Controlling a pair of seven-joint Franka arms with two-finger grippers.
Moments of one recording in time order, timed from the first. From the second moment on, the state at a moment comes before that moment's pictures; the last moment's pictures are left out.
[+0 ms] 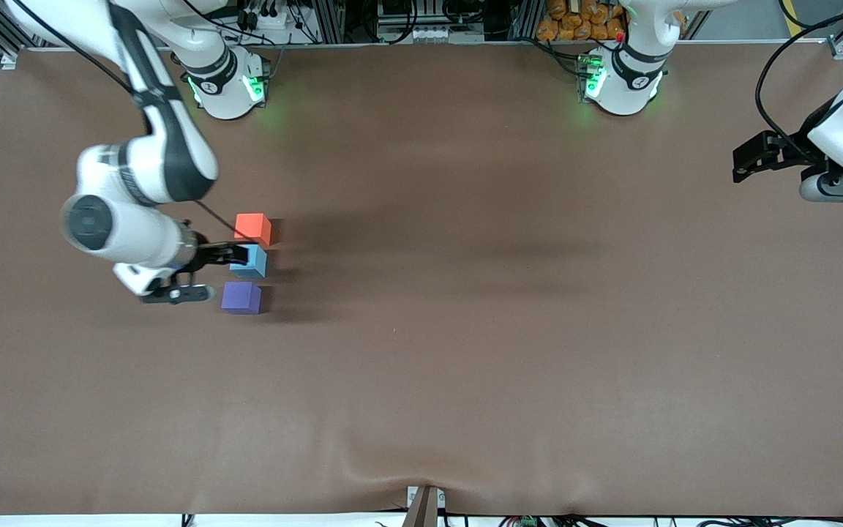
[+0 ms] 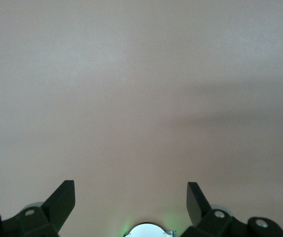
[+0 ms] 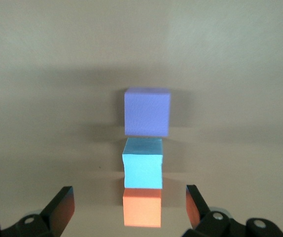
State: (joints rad) left arm 0.00 -0.01 -0.10 -1.56 0.03 1.46 -0.02; right arm 0.15 0.24 0.01 -1.87 0.10 1.94 0.10
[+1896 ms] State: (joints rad) left arm 0.00 -0.01 -0.10 -1.56 0.03 1.43 -0.02; right arm 0.00 -0.04 0.02 -1.53 -0.05 1.50 -0.07
